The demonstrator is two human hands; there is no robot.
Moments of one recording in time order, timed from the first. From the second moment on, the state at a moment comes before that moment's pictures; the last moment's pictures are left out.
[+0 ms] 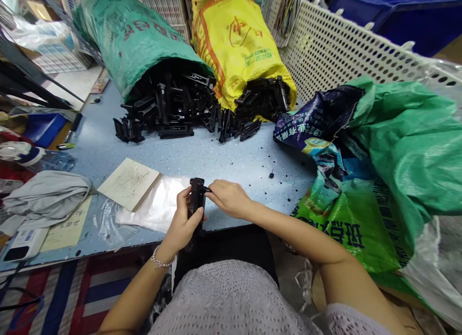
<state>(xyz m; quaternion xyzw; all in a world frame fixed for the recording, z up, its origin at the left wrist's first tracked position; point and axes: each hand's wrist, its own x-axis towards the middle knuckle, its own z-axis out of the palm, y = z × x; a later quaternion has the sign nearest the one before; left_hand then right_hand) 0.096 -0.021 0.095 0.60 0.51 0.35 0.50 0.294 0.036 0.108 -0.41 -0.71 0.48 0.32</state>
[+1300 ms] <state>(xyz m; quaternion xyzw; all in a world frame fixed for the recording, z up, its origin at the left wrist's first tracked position) 0.099 0.008 0.093 0.40 0.56 0.44 0.58 0.280 0.011 0.083 -0.36 -0.87 0.29 0.16</state>
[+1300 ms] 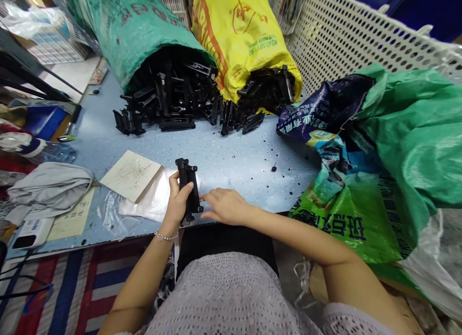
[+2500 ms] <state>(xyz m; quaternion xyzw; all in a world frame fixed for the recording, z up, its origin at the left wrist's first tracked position) 0.133 0.086 0.037 0.41 0.50 0.49 0.59 0.321 0.136 0.060 -0.65 -0.63 0.33 0.25</state>
